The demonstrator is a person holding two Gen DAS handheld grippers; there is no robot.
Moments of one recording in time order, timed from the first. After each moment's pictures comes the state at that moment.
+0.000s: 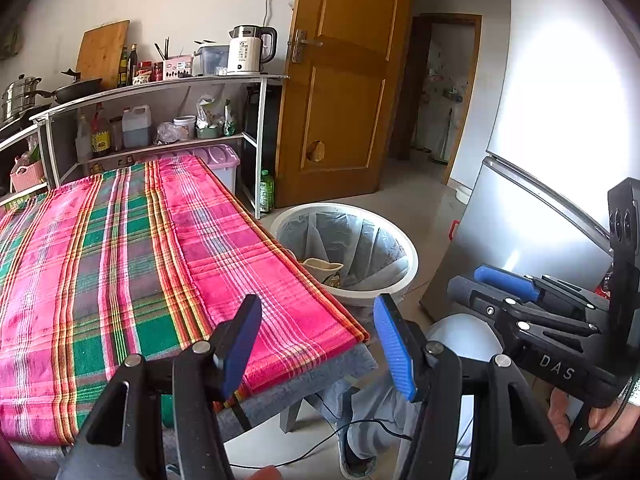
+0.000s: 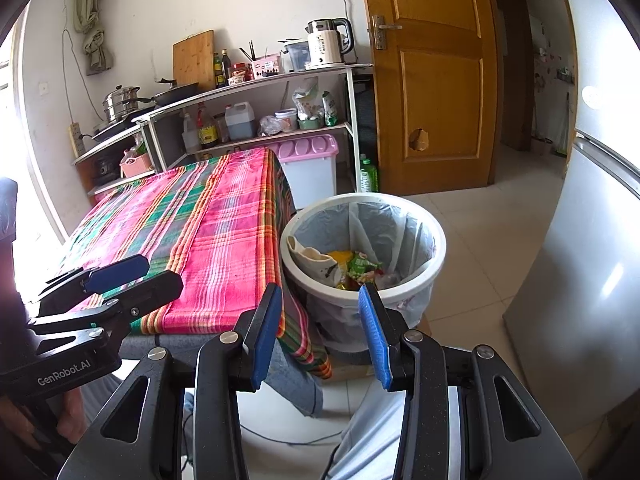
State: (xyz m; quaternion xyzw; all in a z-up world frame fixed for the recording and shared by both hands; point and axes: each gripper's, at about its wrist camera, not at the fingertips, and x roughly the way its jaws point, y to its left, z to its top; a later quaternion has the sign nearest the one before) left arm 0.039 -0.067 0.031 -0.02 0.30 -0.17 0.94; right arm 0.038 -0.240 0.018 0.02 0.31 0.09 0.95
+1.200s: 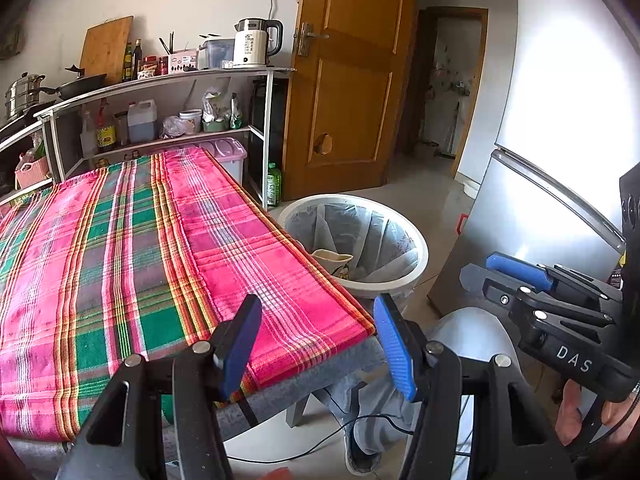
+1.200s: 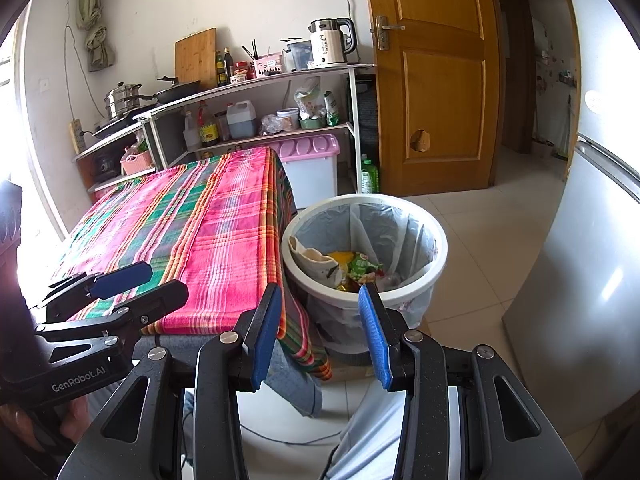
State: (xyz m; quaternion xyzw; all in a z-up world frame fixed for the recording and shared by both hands) left arm 0.042 -0.070 0.023 -0.02 0.31 -0.15 0.94; right arm 0.040 -0.238 0.019 0.02 0.31 0.10 0.94
